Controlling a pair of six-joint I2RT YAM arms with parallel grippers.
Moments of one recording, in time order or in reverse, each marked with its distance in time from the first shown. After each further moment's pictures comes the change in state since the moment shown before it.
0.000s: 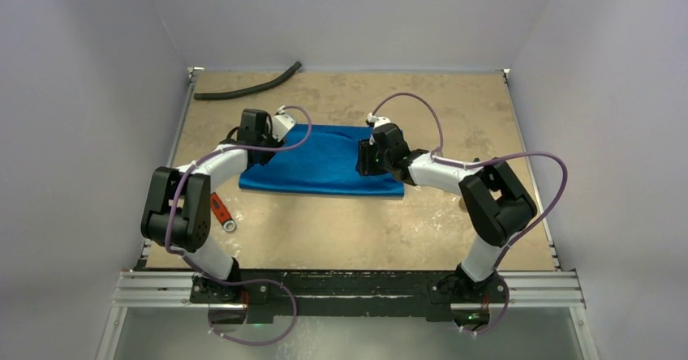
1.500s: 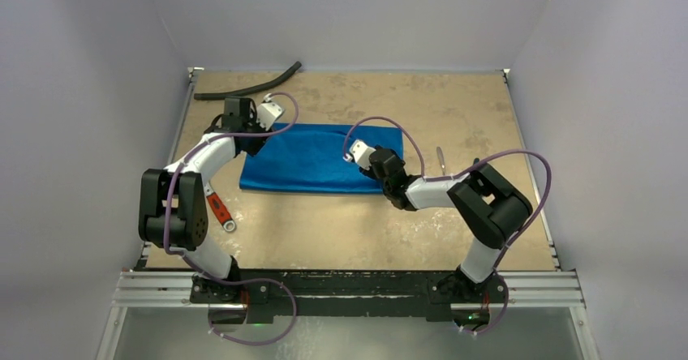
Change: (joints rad) left arm 0.103 -0.002 0.118 -0.159 0.102 0.044; right arm 0.099 0.002 -0.235 0.364 0.437 -0.963
